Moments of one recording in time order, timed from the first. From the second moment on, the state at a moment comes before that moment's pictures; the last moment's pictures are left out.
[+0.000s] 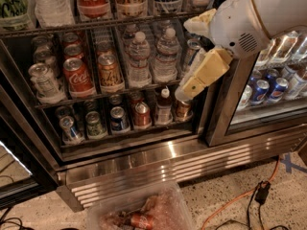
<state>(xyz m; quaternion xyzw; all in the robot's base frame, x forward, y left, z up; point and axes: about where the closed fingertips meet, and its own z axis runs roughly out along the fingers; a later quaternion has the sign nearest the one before) 0.490 -0.062 1.003 -0.62 0.67 0.16 0.38</state>
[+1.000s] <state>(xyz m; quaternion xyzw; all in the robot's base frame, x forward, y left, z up) 0.521 0.055 1.004 -0.64 0.59 0.22 0.45</state>
